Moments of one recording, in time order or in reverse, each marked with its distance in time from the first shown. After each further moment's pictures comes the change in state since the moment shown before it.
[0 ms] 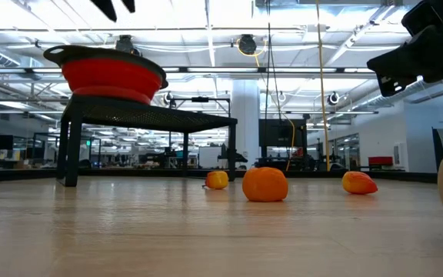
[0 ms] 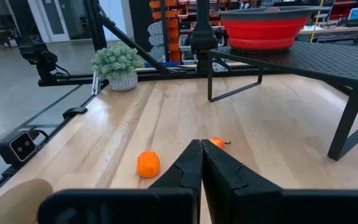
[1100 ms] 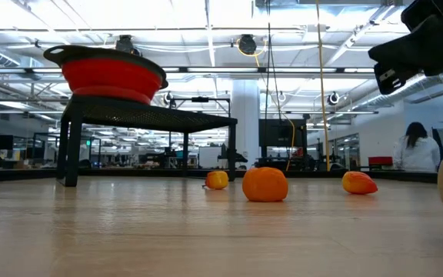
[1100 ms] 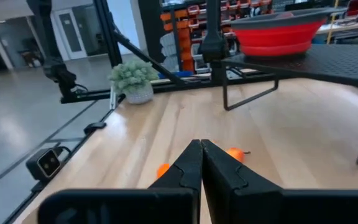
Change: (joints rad) left arm -0.236 -0.063 -0.014 -0.009 -0.258 -0.017; right arm 0.001 0.044 0.000 0.090 -0.053 0.064
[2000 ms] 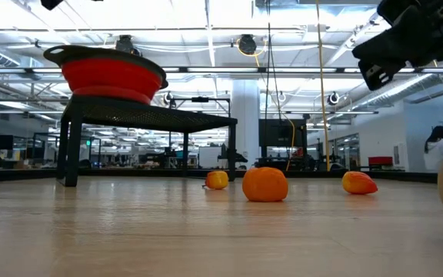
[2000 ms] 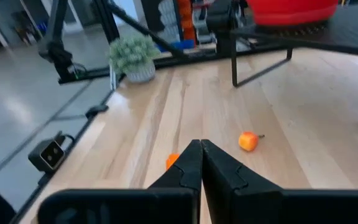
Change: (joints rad) left arm 0.018 -0.545 -0.622 0.648 0.092 0.437; right arm 0.000 0.327 0.158 0.018 -0.023 0.068
